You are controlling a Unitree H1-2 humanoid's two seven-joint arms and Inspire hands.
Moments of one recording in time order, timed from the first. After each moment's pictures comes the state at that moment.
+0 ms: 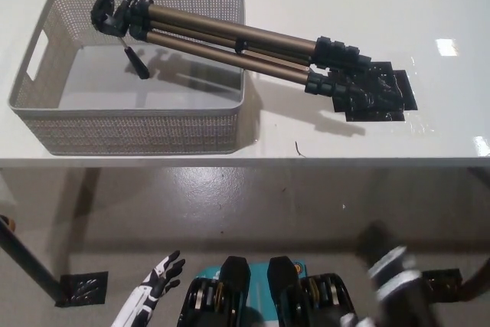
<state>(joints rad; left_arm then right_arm) 0.06 0.16 -0.07 0.29 0.01 -0.37 -0.20 0.22 0.04 0.10 -0.06 0.22 -0.22 0.26</state>
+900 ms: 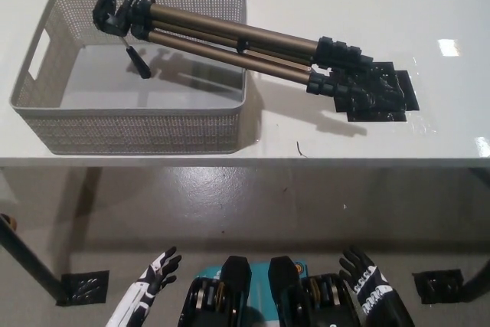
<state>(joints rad) 0.05 0.17 -0.06 0.29 0.02 -0.38 -0.20 0.14 -0.01 0.11 0.17 0.22 -0.32 0.28</state>
